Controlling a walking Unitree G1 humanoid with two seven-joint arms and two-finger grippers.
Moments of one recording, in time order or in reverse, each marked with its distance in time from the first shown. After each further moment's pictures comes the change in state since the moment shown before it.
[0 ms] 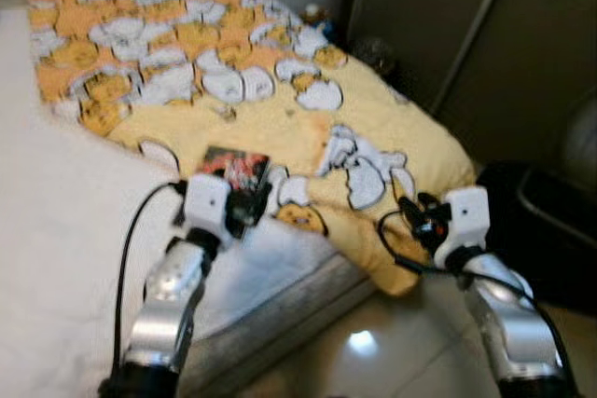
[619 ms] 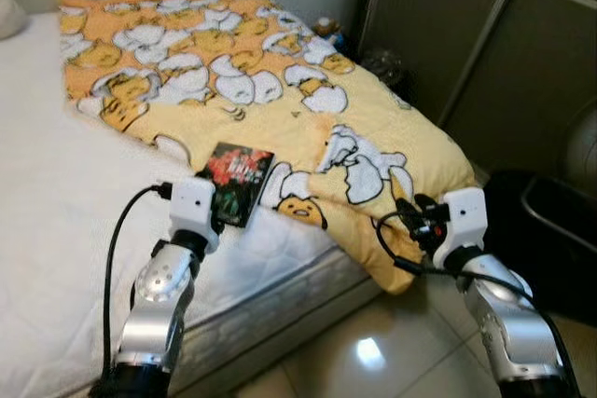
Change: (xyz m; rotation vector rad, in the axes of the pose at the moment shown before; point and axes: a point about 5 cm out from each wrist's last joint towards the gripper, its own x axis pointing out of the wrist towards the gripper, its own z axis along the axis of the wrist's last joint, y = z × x) left arm -0.001 0.013 -0.002 0.023 0.010 0.059; right arm -0.001 0.001 -0.002 0.013 0.020 0.017
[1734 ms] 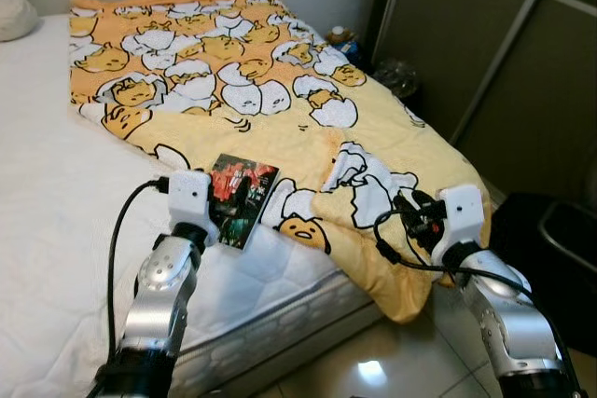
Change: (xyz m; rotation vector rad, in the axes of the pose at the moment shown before) left arm 0.014 0.004 -0.004 -0.072 0.035 0.035; right arm 0.004 0.000 0.003 -0.032 0.002 0.018
